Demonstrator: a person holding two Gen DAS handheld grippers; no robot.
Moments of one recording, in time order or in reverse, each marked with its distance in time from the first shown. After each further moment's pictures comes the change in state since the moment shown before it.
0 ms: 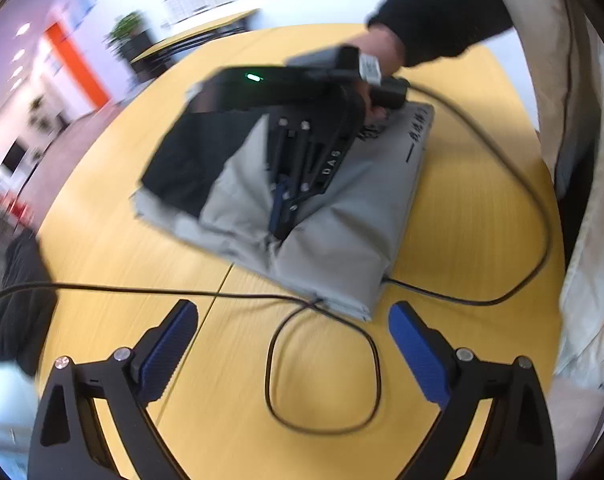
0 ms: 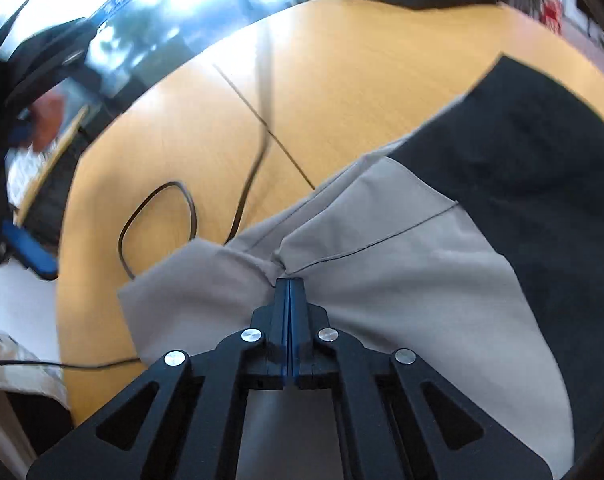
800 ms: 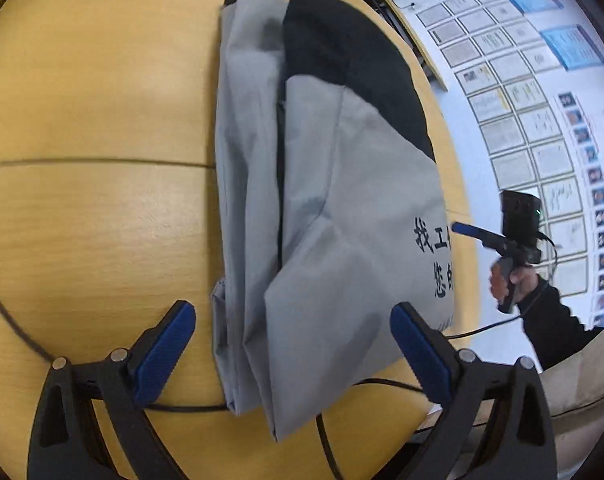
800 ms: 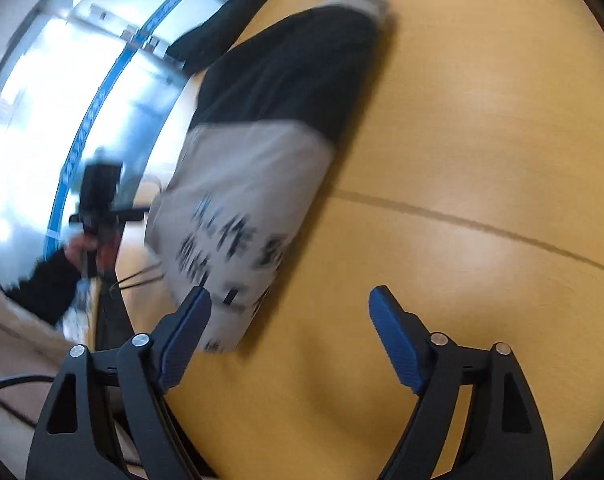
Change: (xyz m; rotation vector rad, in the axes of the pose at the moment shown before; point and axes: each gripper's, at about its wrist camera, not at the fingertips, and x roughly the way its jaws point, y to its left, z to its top) left arm 0.134 0.073 -0.012 -1.182 0.063 -0.467; right arm -0.181 -0.286 -0.054 0.668 -0.229 0.132
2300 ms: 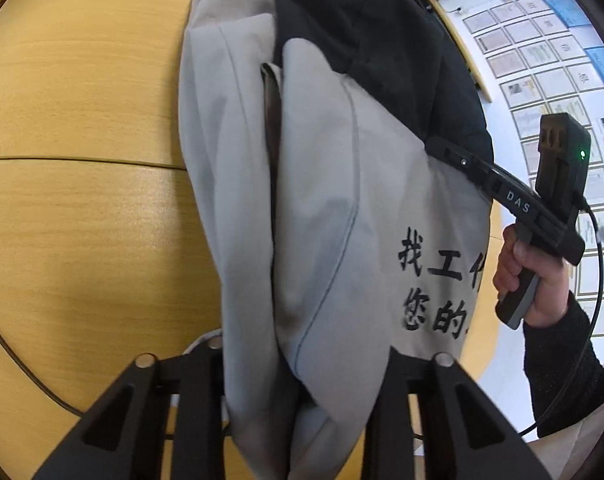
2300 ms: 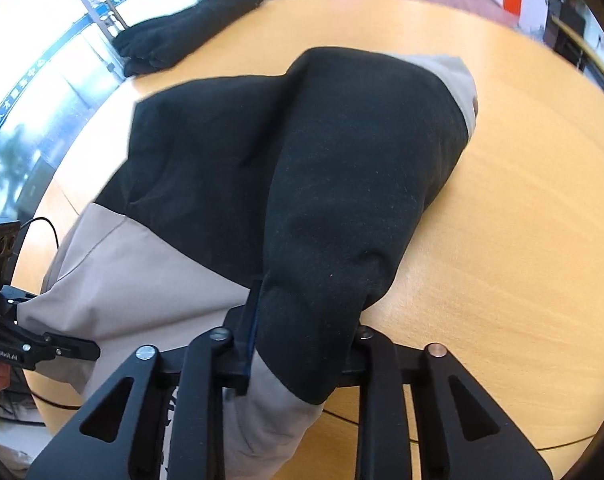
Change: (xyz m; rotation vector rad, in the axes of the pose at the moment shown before) left arm 0.086 -0.107 0.029 -0.101 0.005 0.147; right arm 0.137 0.089 0.110 -0.248 -0.087 -0.444
